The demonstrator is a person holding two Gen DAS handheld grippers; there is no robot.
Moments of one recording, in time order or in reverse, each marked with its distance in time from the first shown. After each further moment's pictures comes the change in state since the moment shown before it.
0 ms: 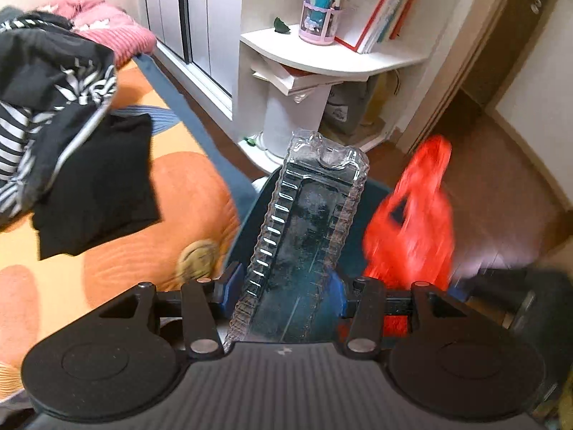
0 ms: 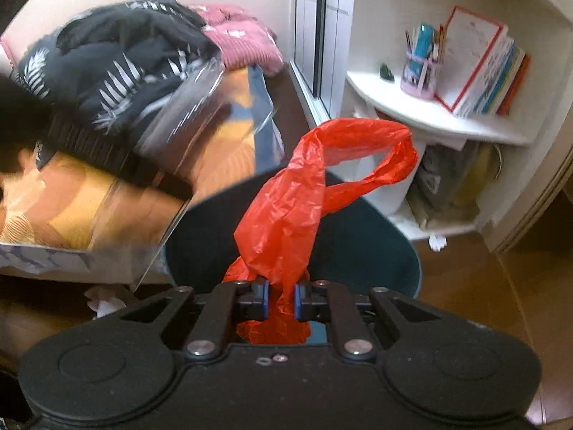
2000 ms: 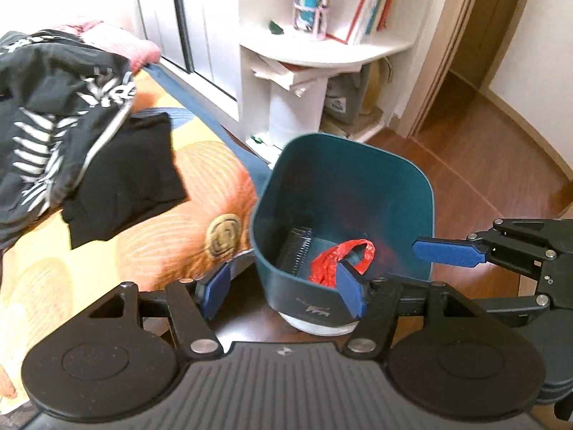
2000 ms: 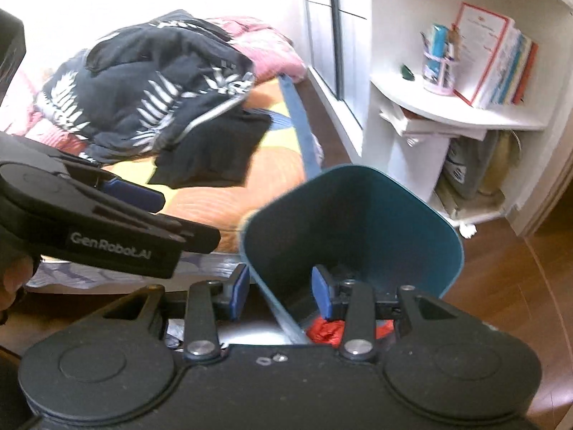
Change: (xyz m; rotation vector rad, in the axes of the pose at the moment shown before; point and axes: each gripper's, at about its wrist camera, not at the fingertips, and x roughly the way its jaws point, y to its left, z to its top) left arm -0.059 0.017 -0.055 0.100 -0.035 0.037; right arm -0.051 0.052 0.008 0.070 -0.018 0.103
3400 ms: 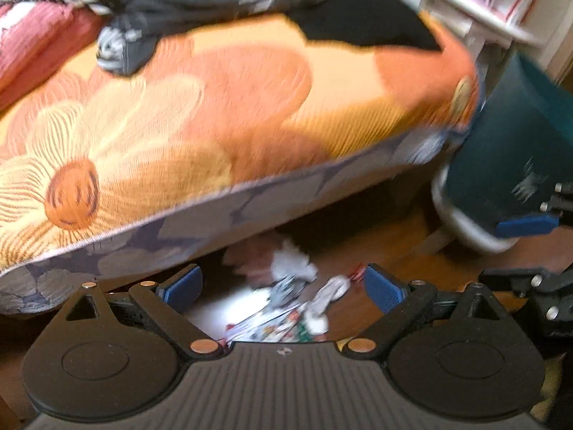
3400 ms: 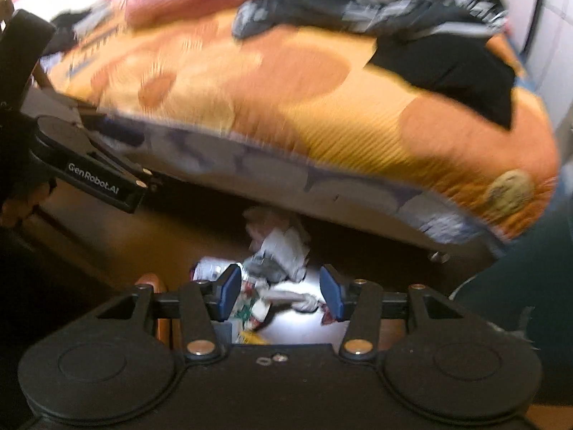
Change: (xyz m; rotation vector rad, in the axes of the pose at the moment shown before) left arm 0.021 0.262 -0.240 -0.252 0.129 0.178; right arm 0.143 0.222 -0.078 -0.385 0.272 0.262
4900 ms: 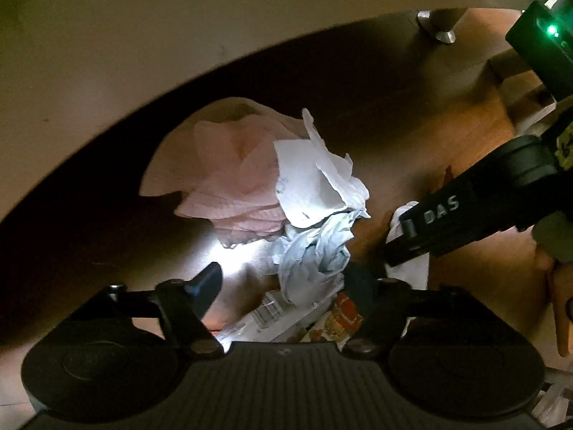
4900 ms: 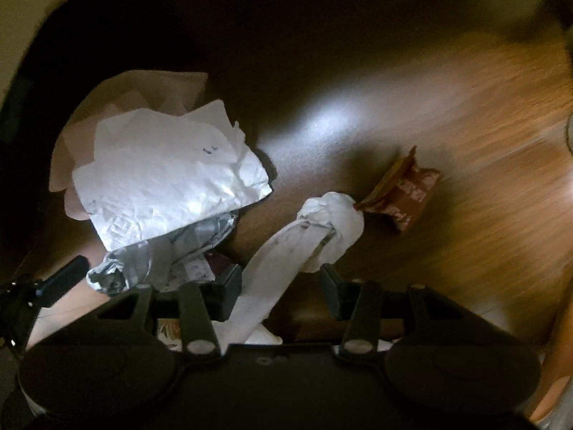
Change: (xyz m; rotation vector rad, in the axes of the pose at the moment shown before) left arm 0.310 0.018 -0.068 0.055 0.281 -0.087; right arm 0.378 -0.082 -0.070 0.865 0.581 0.013
